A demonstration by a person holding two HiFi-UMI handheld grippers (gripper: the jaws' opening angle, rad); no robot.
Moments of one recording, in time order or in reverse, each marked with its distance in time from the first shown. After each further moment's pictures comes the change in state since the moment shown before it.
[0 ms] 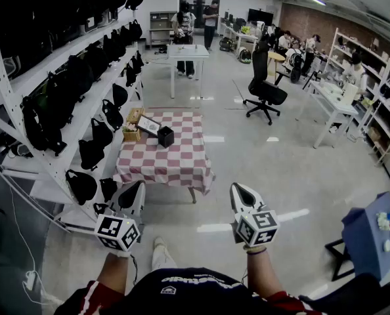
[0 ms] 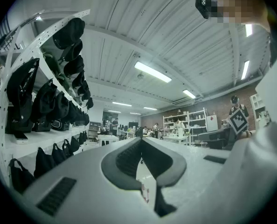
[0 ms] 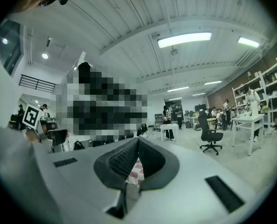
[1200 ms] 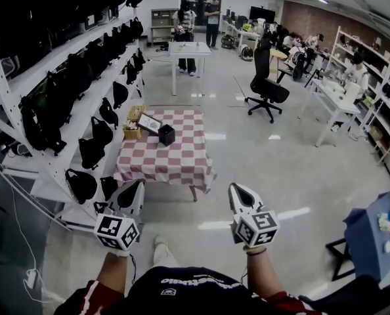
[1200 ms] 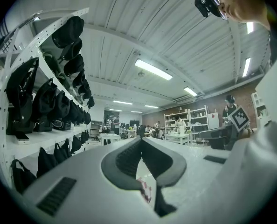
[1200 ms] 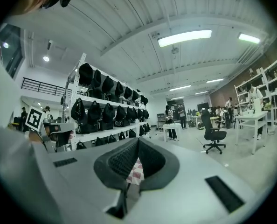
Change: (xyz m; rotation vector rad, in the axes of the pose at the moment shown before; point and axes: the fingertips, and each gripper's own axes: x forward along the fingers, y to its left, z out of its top) left arm 0.004 0.006 -0.005 0.005 0.026 0.019; right arm 0.005 0.004 -0.001 0.013 0.002 0.033
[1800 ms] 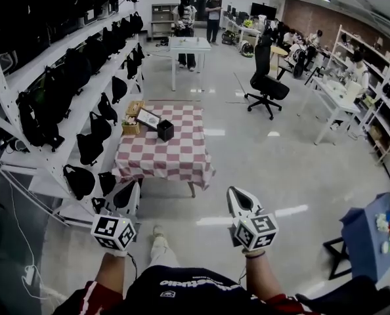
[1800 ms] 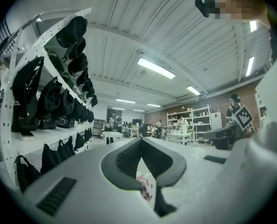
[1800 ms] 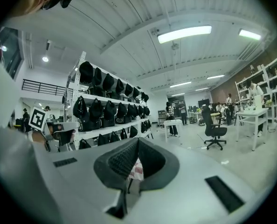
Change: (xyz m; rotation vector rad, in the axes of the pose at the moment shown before) left arm -0.009 0.007 -0.012 -0.011 0.022 0.036; right arm -0.009 0.004 -0.017 0.020 0.040 0.016
